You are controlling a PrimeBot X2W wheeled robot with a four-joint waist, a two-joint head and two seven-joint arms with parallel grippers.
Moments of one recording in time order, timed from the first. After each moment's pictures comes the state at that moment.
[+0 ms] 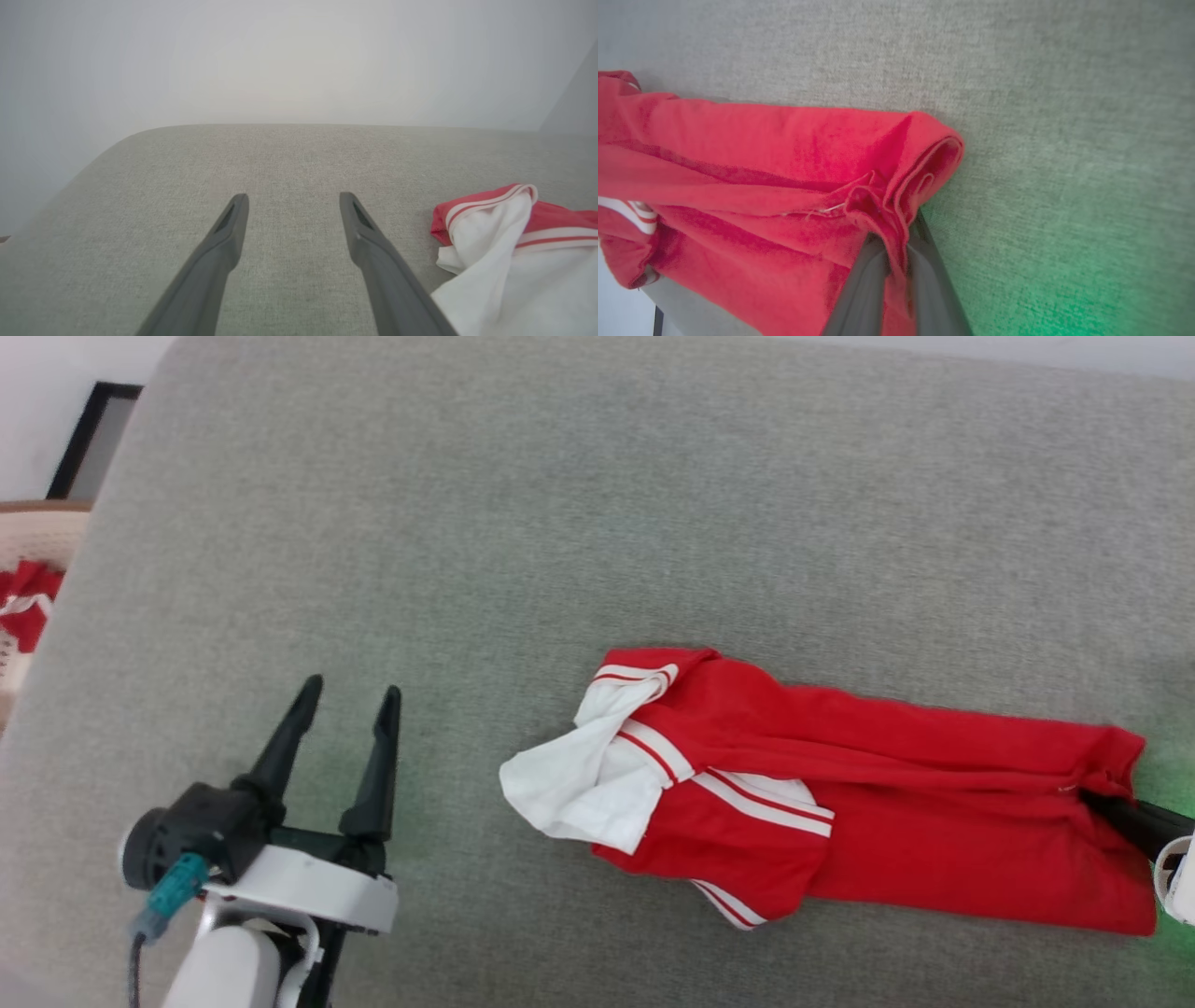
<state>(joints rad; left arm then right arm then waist) -0.23 0.25 -0.11 0.16 -0.30 -0.13 -0.26 -0.20 -0.53 0.00 0.09 0.86 0.13 0.76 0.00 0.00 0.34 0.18</state>
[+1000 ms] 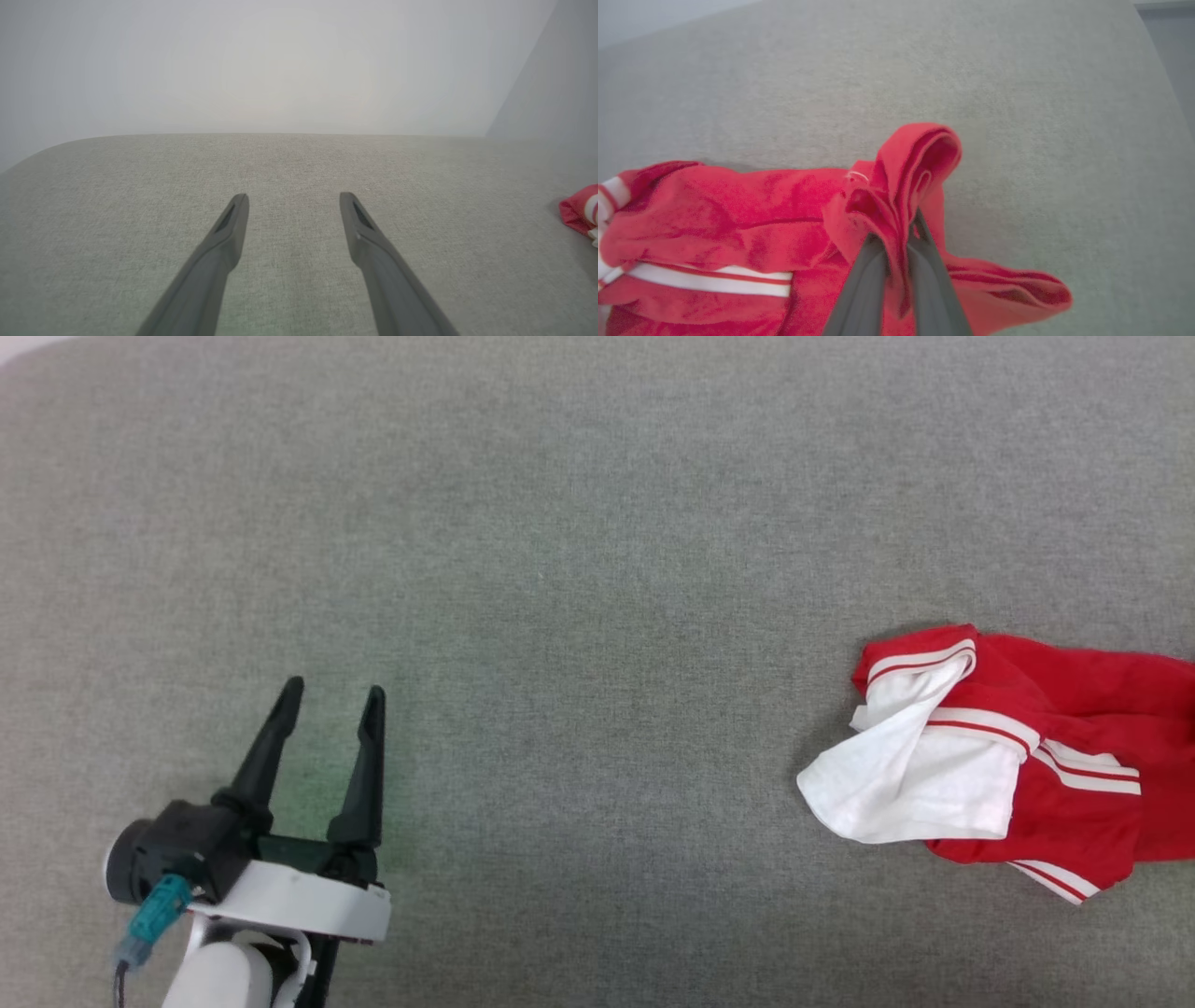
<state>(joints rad) -0.18 0.22 -0.05 0.08 -0.27 -0.13 -0.26 -0.22 -0.73 -0.17 0.11 0.90 0.13 0.62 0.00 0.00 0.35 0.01</state>
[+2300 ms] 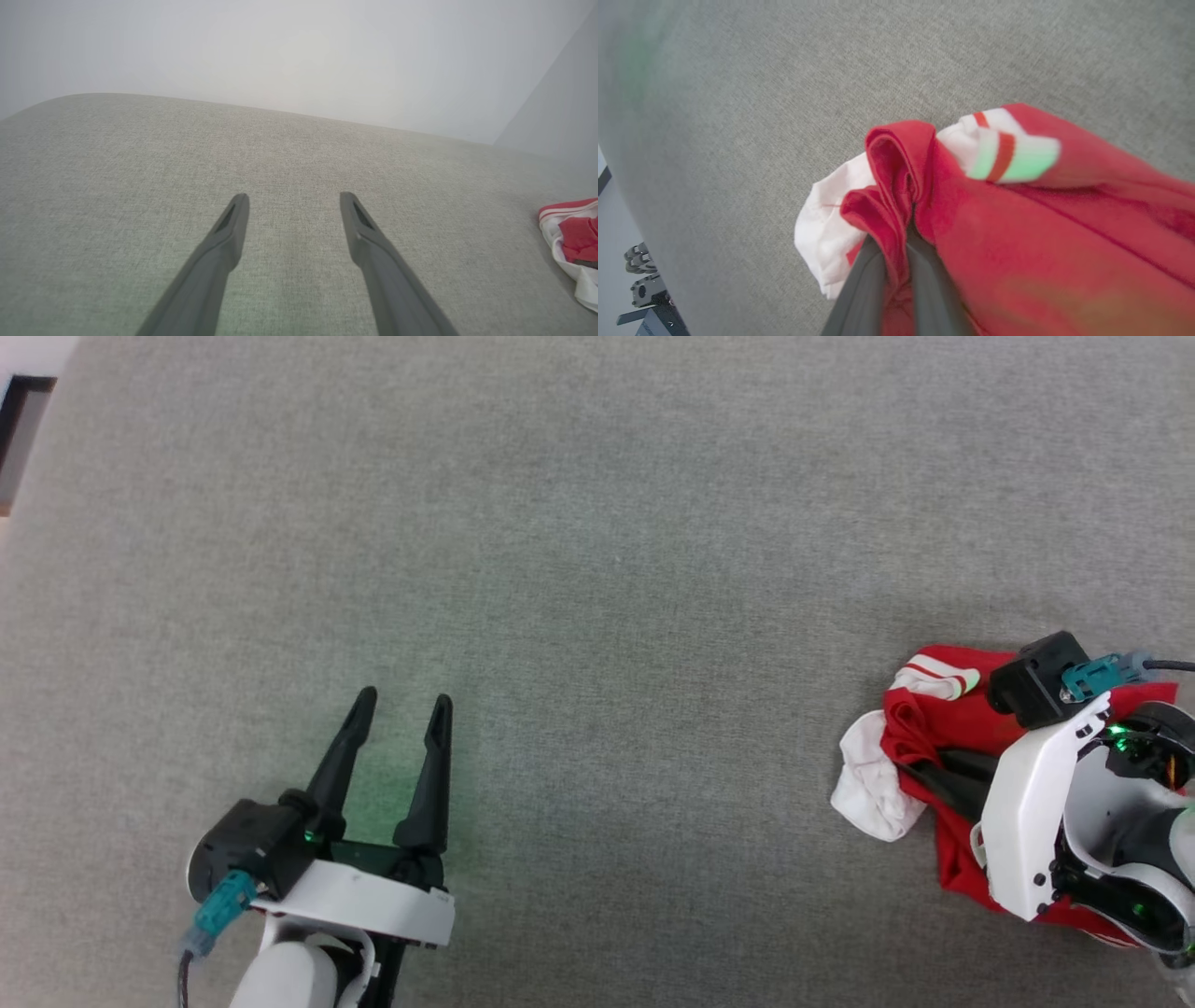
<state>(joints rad) -0.19 0.15 -0.12 0.11 -0.32 -0.13 -0.26 -0.47 -0.63 0.52 -0.02 0.77 0.13 0.63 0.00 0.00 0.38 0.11</state>
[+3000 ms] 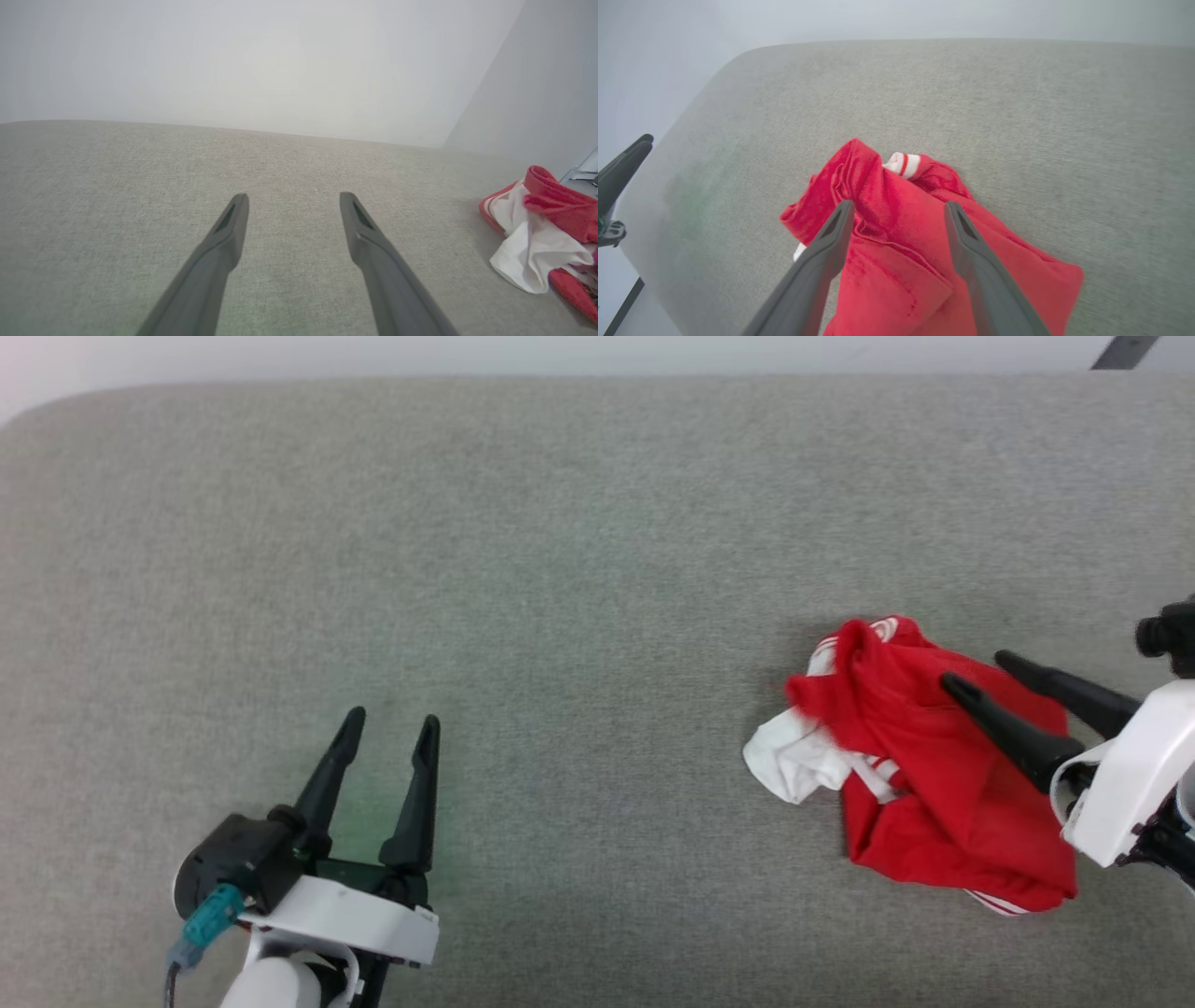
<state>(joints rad) -0.16 0.19 -0.13 0.12 -0.34 -0.13 -0.26 -0.42 -0.64 0.36 -0.03 0.97 0.13 0.44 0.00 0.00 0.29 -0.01</state>
